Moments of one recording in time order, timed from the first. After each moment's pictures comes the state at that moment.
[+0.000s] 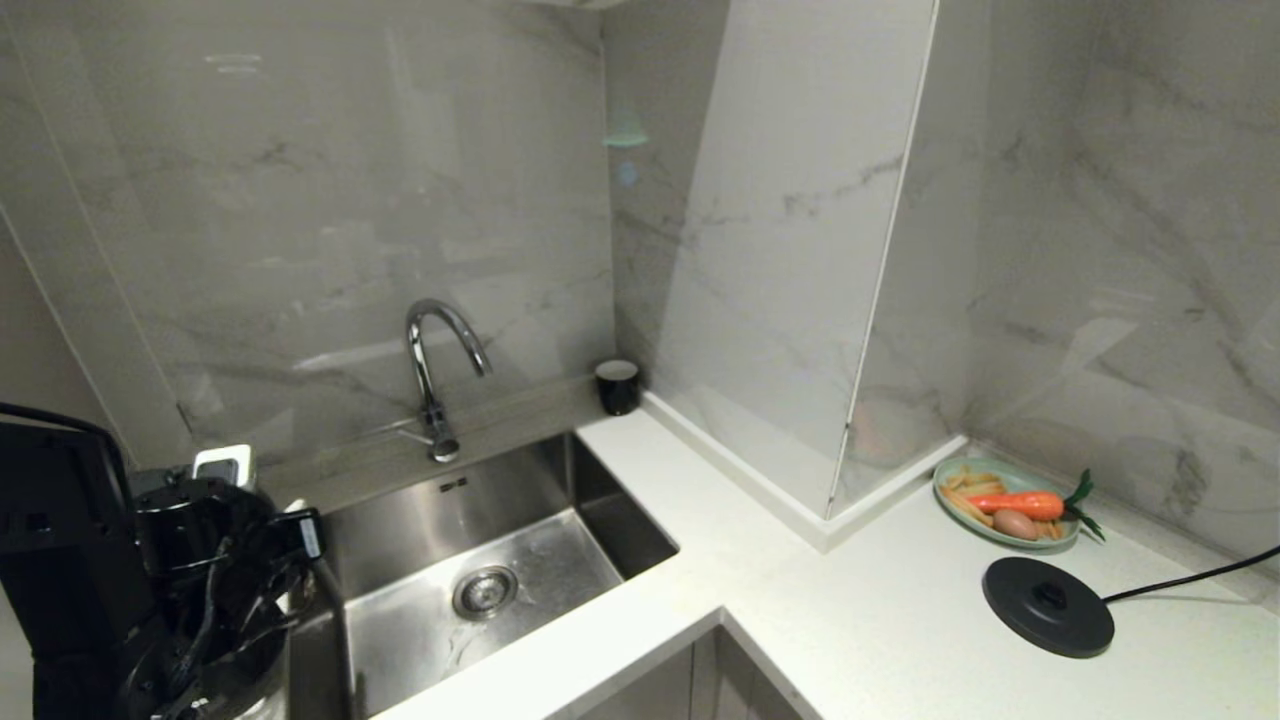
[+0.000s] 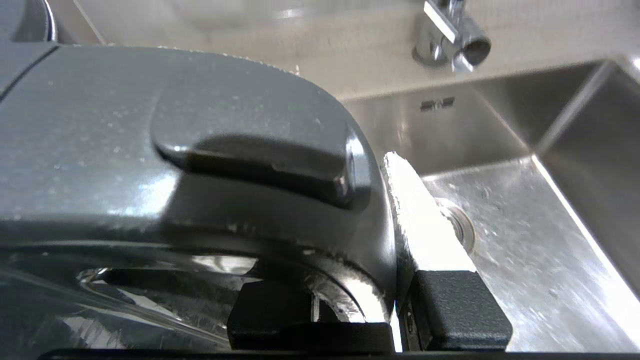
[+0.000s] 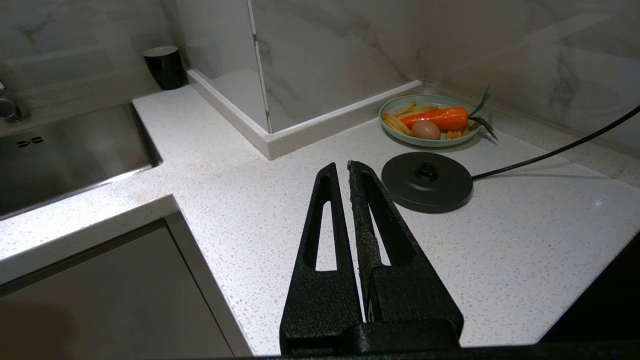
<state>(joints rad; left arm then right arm) 0.11 2.18 -0.38 -1.52 0.25 0.00 0.00 0.00 0.00 0.01 0.00 0.01</state>
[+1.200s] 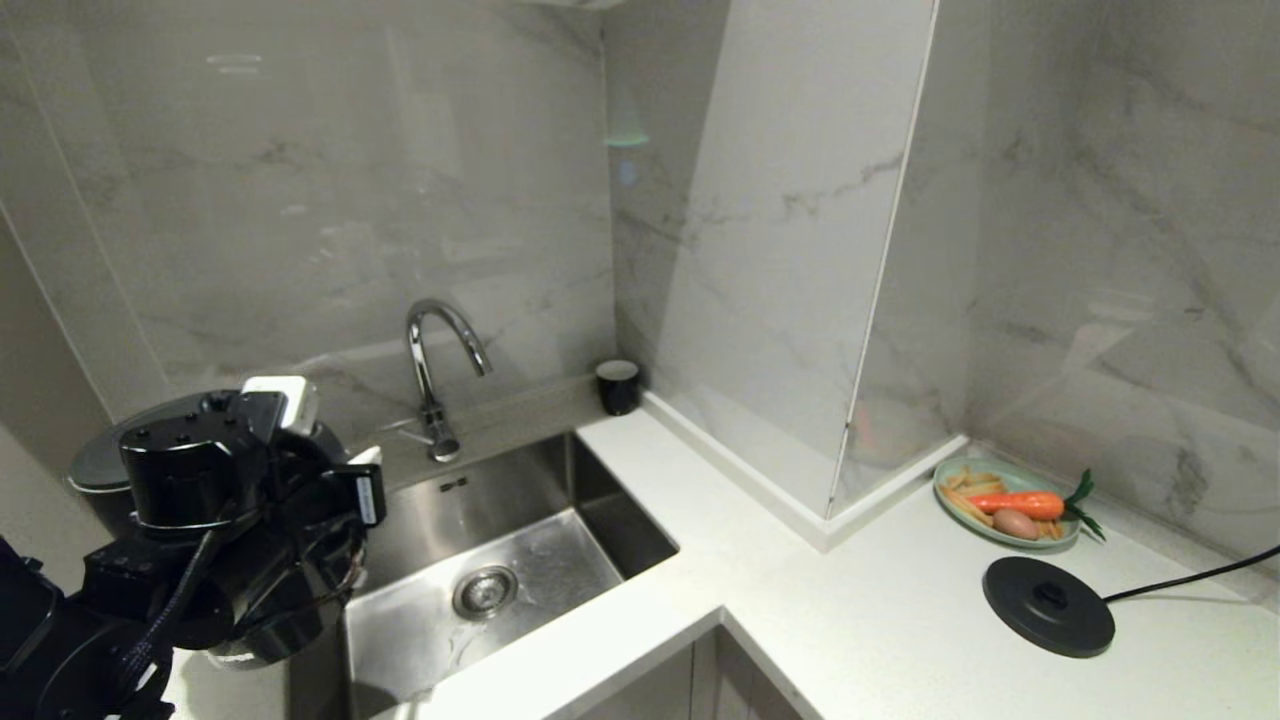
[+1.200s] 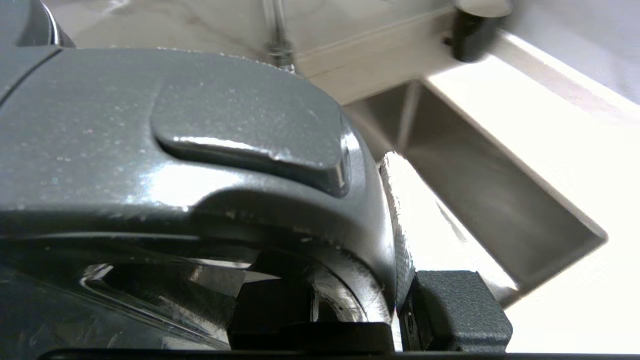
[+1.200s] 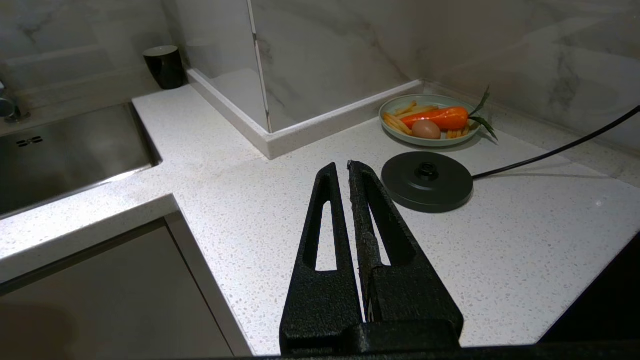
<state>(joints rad) -0.19 1.75 -0.41 -1.10 0.24 -0.02 0.00 0.00 0.00 0.01 0.00 0.01</state>
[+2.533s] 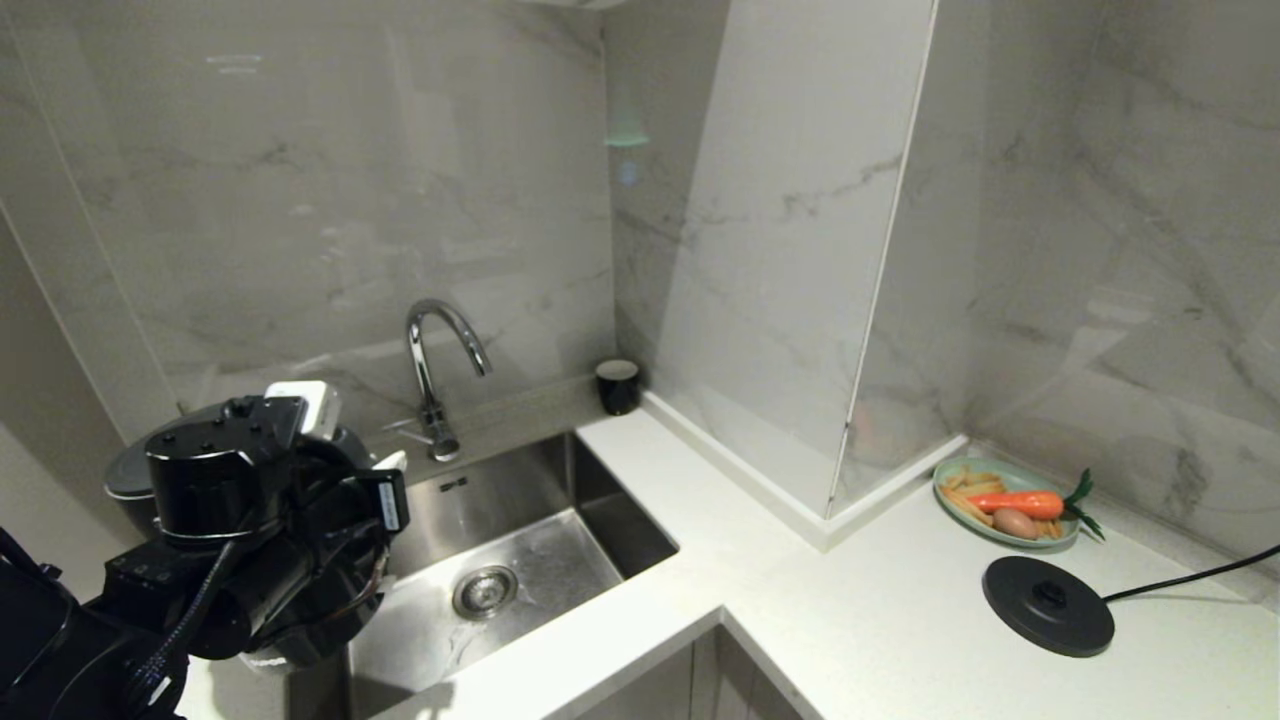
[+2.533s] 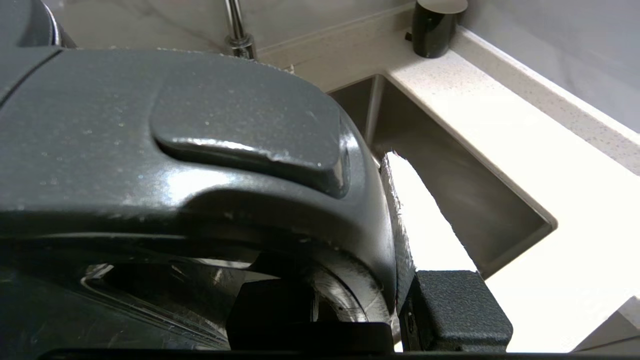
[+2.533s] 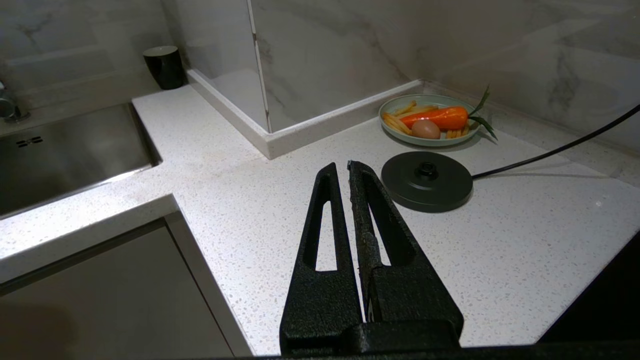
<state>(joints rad) -0.24 1.75 -0.41 -1.10 0.24 -0.07 0.00 0.00 0.00 0.01 0.00 0.01</state>
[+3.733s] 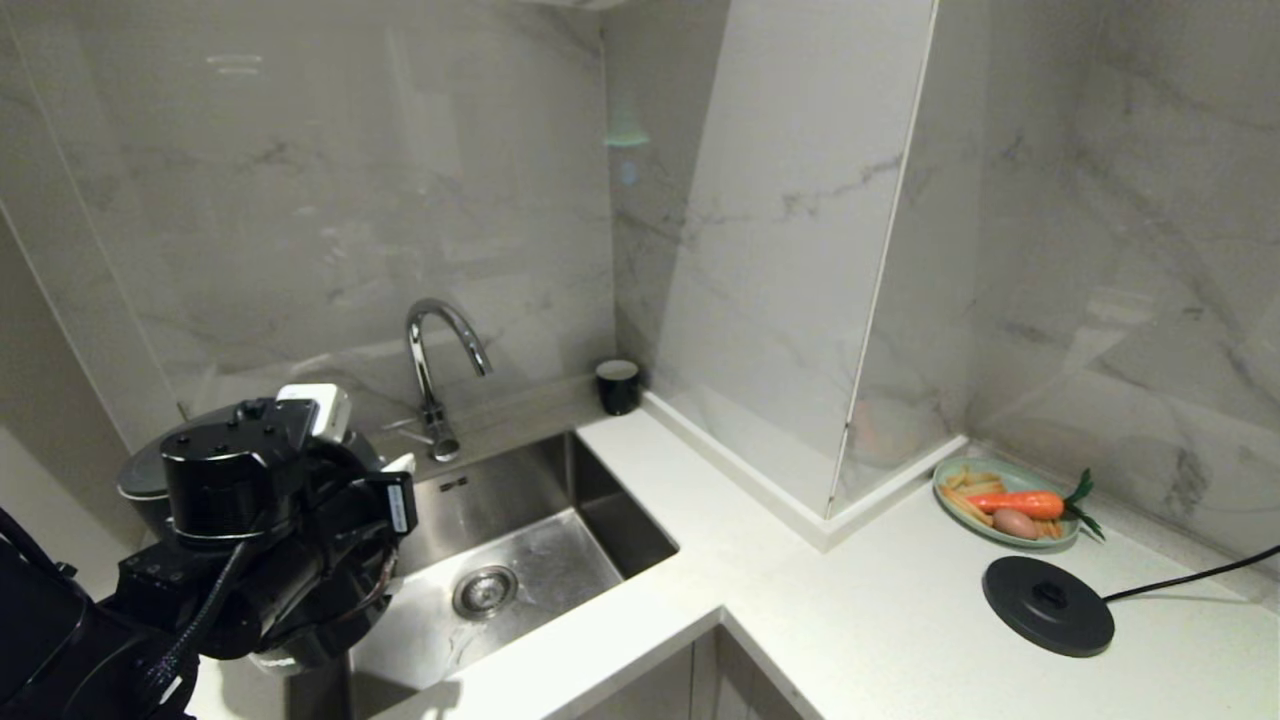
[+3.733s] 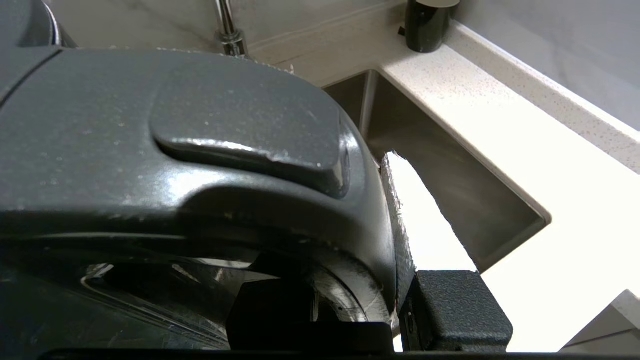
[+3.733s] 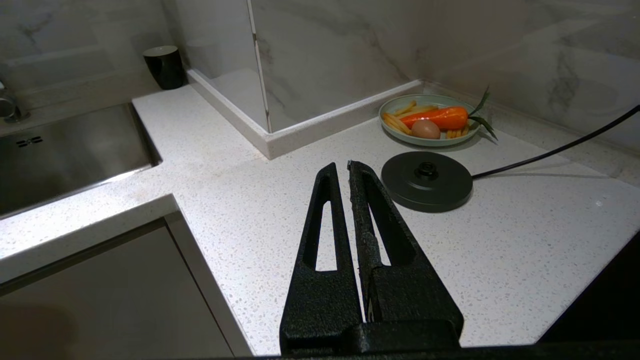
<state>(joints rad) -0.25 1.77 -0.41 -1.10 0.24 -0.07 0.00 0.00 0.00 0.01 0.00 0.01</state>
